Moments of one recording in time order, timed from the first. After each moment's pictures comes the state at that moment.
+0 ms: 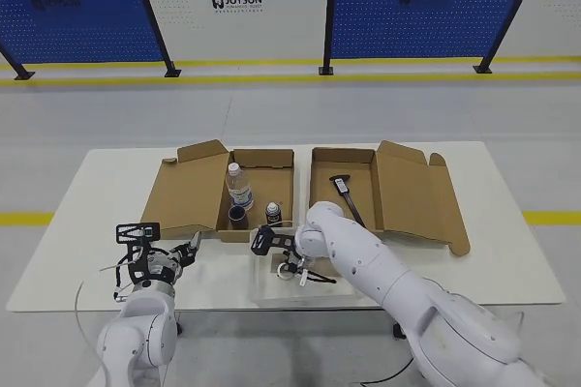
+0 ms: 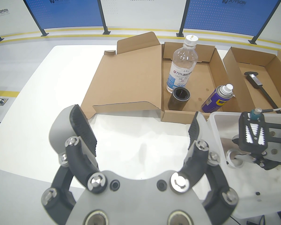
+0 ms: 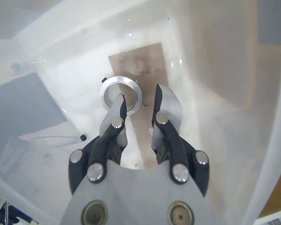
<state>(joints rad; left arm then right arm) 1.73 -1.36 -1.59 -2.09 1.40 0.19 -0.50 -0.51 -1.64 0.43 -0.67 -0.90 -0.57 0.98</state>
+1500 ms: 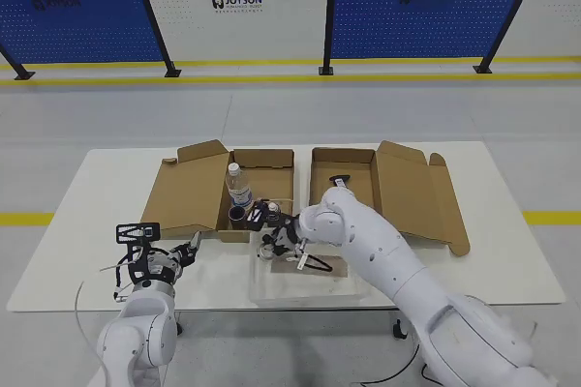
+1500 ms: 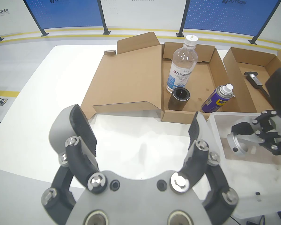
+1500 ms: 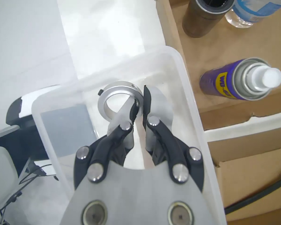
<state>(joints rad) 1.73 -1.36 -1.59 -2.09 1.40 0.19 -0.50 -0.57 -1.56 0.65 -0.83 -0.79 -0.66 0.85</state>
